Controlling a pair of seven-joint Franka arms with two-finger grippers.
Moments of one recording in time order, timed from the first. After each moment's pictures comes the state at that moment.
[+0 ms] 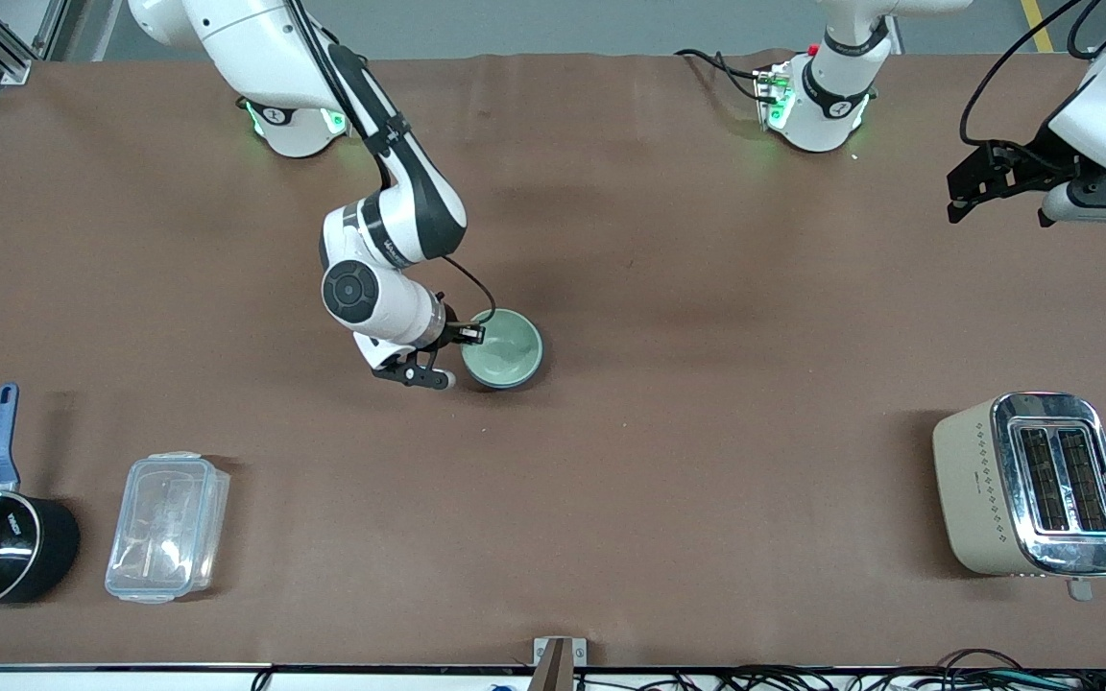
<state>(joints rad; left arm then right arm) -0.11 -0.12 -0.04 -1.66 0.01 1.56 -0.06 0.68 0.50 -0.15 -1.87 0.46 2.25 0.46</state>
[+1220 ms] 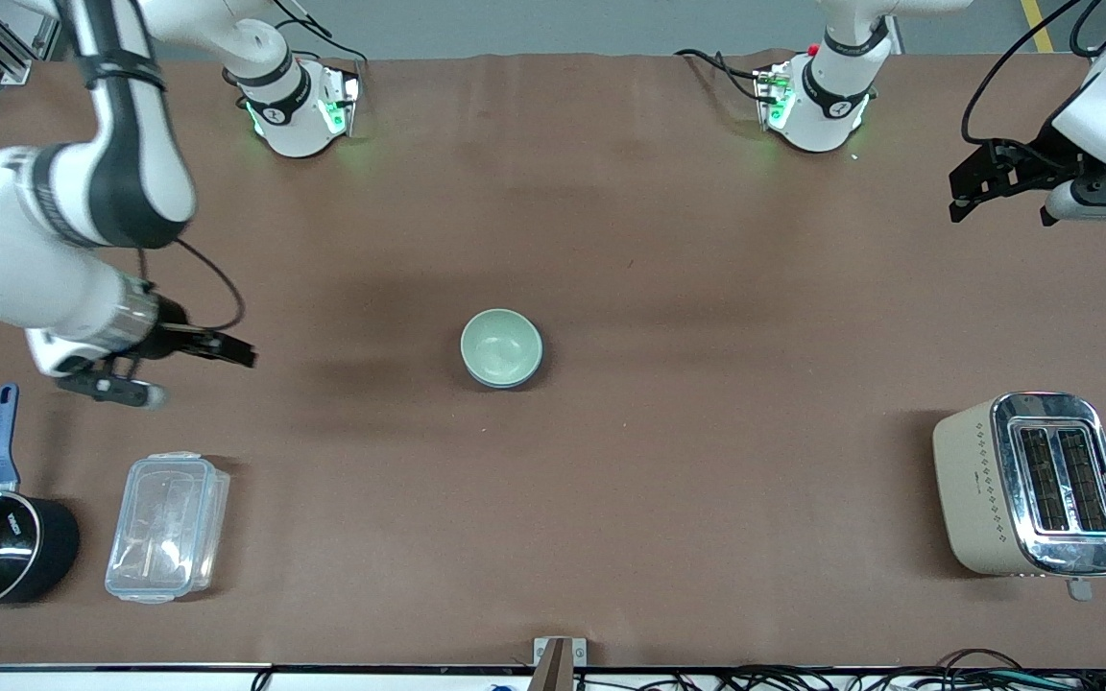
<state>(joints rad) -0.10 -0.12 -0.04 -1.65 0.01 1.55 -0.06 0.55 0.18 -0.58 -1.85 0.21 1.93 0.12</state>
